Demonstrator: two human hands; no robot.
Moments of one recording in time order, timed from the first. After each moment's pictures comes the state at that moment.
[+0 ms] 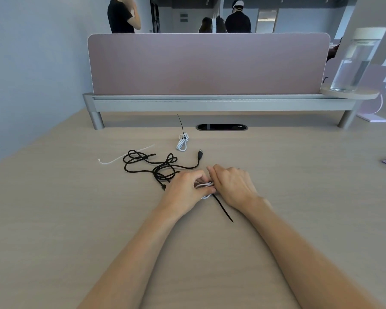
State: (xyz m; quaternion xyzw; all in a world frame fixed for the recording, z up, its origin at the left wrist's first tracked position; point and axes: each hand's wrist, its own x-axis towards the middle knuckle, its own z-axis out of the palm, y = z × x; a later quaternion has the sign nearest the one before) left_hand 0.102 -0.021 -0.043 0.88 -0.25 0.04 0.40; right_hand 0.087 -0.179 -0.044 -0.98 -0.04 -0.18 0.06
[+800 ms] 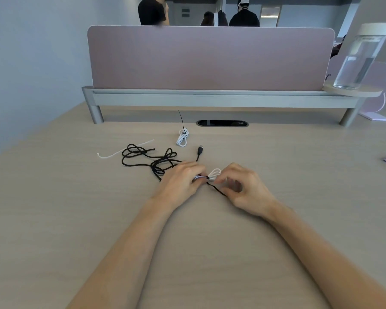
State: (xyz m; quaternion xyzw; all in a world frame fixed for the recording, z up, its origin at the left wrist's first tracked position) left_hand 0.121 -0.014 -0.048 0.88 -0.38 0.18 0.23; right_hand 0.053 -0.207 -0.050 -0.89 -0.19 -0.20 0.36
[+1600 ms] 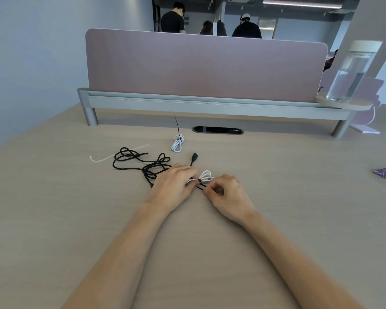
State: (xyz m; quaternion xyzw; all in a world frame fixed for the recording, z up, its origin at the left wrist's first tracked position) left_hand 0.129 -0.016 -0.049 0.90 -0.33 0.21 0.20; right_hand 0.065 -0.180 -0.051 -0.93 0.00 -0.16 0.34
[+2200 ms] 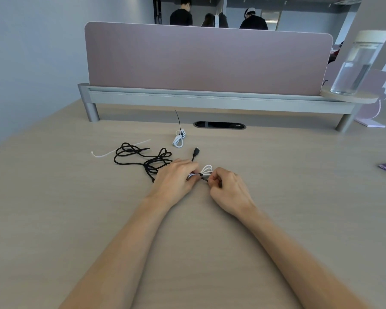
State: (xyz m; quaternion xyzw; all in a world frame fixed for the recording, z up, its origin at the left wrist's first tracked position) left_hand 0.128 -0.016 -0.048 0.90 -0.32 0.20 0.22; right_hand 0.066 -0.170 -0.045 -0.94 0.05 -0.14 0.31
